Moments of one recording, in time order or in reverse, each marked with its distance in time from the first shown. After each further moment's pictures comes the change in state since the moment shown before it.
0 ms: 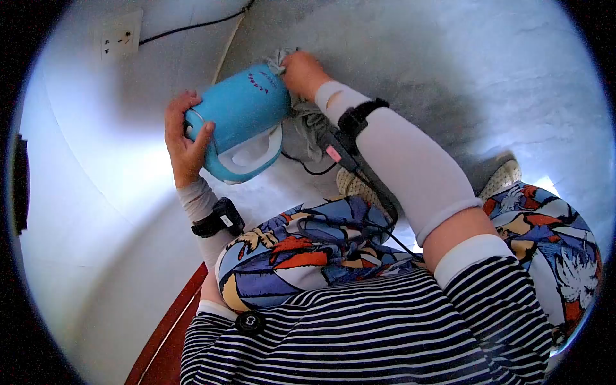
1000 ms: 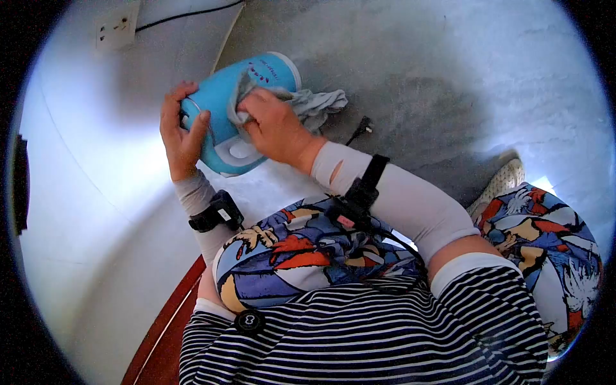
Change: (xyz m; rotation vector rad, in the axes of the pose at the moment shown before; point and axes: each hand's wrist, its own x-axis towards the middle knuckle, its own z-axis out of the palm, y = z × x) left_hand -0.004 -0.006 0.005 -0.053 -0.015 -0.061; right_hand -0.101 -0.089 0.012 0.476 0.165 -0.319
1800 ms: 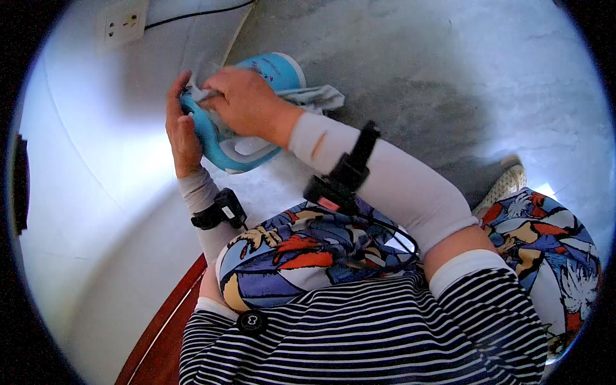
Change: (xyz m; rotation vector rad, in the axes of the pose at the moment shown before) left_hand -0.003 -0.009 -0.005 0.071 0.057 0.026; right_hand 0.066 -0.023 0.016 0.021 0.007 -0.127
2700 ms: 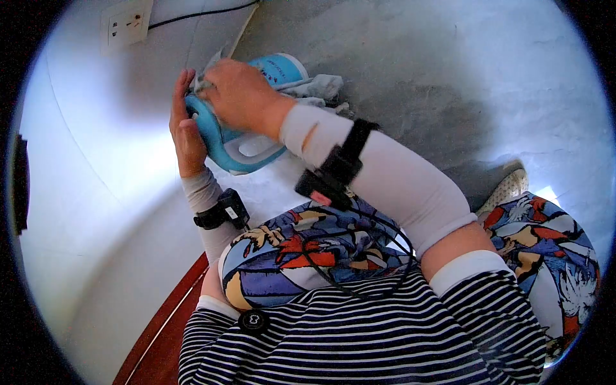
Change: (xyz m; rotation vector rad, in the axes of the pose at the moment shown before) left_hand 0.005 0.004 0.000 0.030 -0.005 0.013; right_hand 0.022 0.008 0.008 -0.131 -0.031 0.069
